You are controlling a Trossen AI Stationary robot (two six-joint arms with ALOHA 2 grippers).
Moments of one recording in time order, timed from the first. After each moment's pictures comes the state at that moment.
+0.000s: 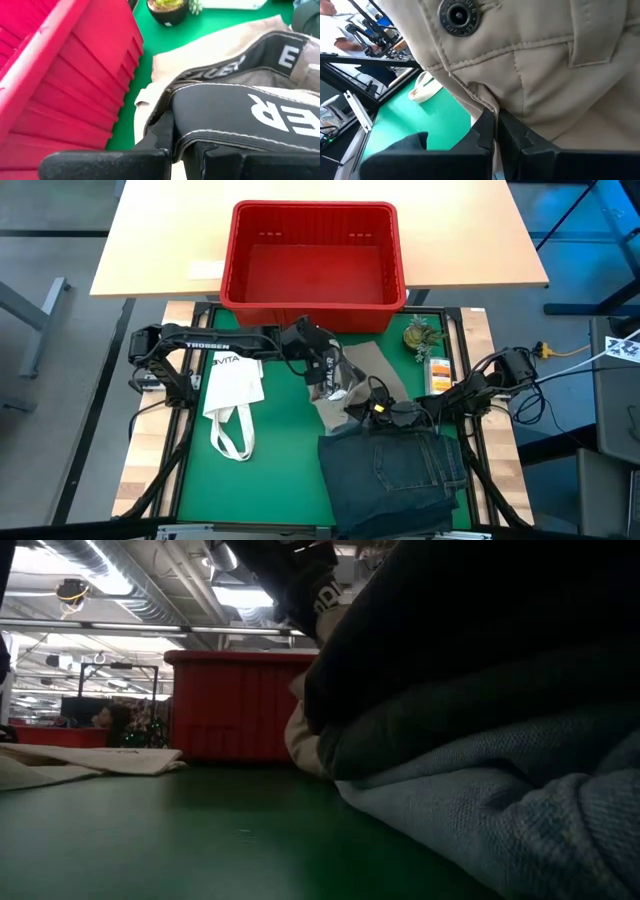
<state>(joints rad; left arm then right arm) 0.16 1.65 1.34 -0.44 -0.29 0.06 0.07 1.65 0.38 0.98 0.46 0.75</state>
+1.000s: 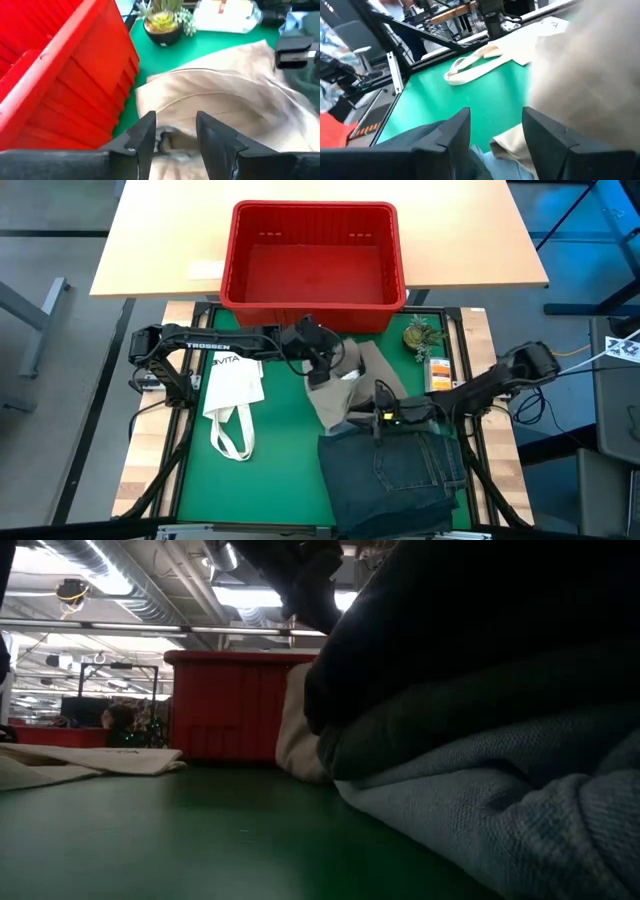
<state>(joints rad) 0.15 1.65 1.34 -0.35 -0.27 0.06 0.07 1.44 0.38 0.83 0.29 0.43</state>
